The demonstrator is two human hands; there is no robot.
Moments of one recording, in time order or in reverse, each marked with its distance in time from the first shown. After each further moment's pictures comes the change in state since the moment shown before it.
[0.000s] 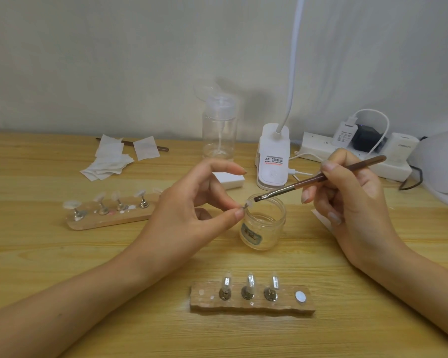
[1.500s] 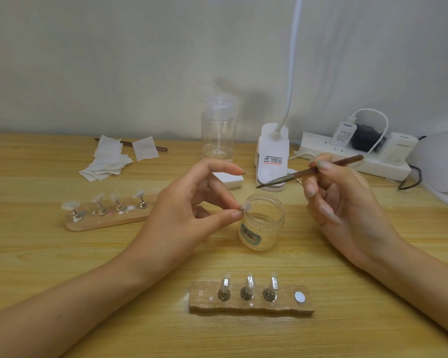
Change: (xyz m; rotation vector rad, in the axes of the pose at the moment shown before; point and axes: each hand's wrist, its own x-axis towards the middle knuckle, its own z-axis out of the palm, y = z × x) left_hand 0.002 0.001 -0.001 -0.009 0.001 0.002; right_hand 0.003 0.000 -0.001 0.235 -0.111 0.151
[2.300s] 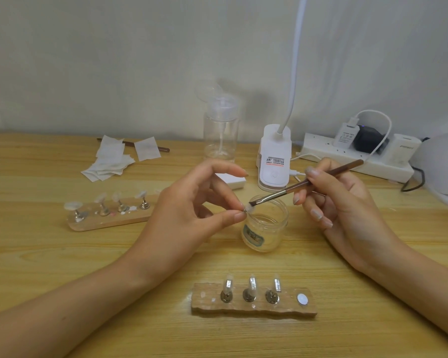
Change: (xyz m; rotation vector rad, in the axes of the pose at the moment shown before) left_hand 0.001 -0.001 0.001 0.014 0.015 0.014; right_hand -0.001 0.003 0.003 -0.103 0.074 0.034
